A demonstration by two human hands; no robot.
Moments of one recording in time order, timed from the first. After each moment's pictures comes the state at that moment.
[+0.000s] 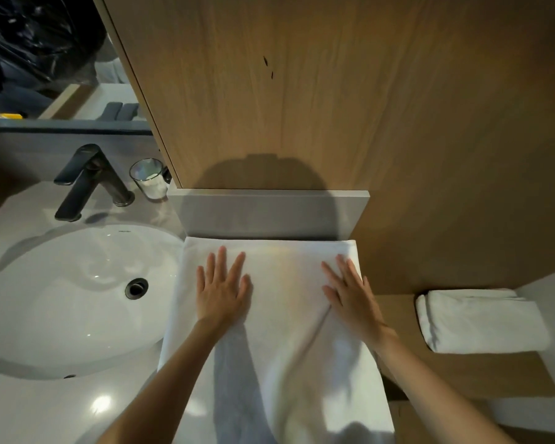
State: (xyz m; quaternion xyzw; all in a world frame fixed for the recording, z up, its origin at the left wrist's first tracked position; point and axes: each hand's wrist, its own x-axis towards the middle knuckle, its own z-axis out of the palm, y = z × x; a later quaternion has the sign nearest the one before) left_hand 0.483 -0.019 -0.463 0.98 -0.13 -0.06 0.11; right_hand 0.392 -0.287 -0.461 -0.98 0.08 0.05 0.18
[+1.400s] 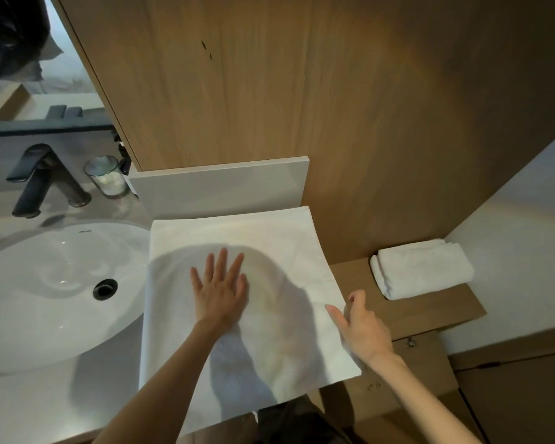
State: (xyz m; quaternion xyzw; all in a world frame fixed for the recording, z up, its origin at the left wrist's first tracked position) left_hand 0.406 -0.038 -0.465 0.97 -0.20 -0.05 0.11; right_hand 0.219 -0.248 -0.421 -0.91 0.33 0.06 0.25
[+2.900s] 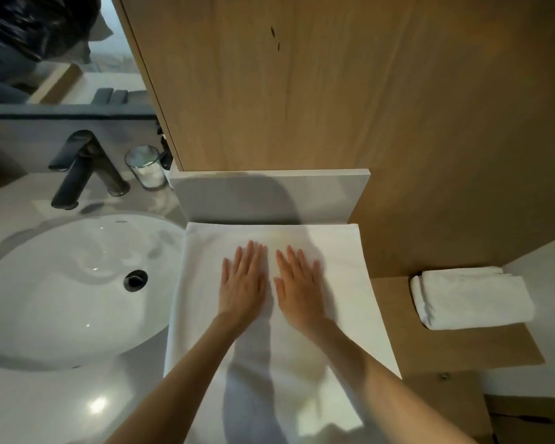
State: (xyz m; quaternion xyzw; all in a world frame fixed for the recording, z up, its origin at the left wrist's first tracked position) left_hand 0.455 -0.029 -0.463 0.96 -0.23 -0.06 0.15; right_hand 0.403 -0.162 -0.461 -0.98 0.10 0.01 0.14
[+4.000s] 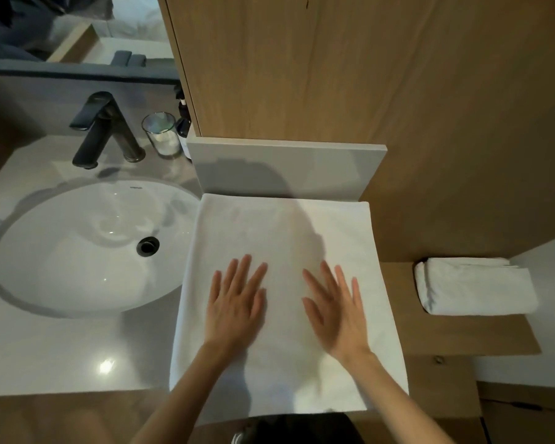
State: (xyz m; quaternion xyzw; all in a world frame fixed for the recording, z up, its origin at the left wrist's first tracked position) left_hand 0.367 0.020 -0.467 0.97 -0.20 -0.04 0.14; right_hand 0.298 -0.187 -0.466 -0.98 0.08 0.01 0.20
